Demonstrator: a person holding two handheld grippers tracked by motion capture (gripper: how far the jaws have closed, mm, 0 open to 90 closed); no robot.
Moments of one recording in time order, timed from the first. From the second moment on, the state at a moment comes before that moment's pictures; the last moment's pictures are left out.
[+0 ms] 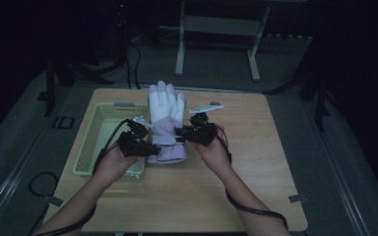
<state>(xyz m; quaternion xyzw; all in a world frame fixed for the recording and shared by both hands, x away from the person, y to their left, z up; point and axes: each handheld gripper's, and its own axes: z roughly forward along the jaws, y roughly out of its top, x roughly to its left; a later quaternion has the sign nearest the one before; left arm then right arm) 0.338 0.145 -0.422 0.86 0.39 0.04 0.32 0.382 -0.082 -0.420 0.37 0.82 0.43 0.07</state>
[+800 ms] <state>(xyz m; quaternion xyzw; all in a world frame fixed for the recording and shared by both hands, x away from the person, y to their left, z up) 0.342 0.229 -0.411 0.86 0.42 0.04 0.27 0.394 0.012 -0.416 0.36 0.82 0.44 0.04</state>
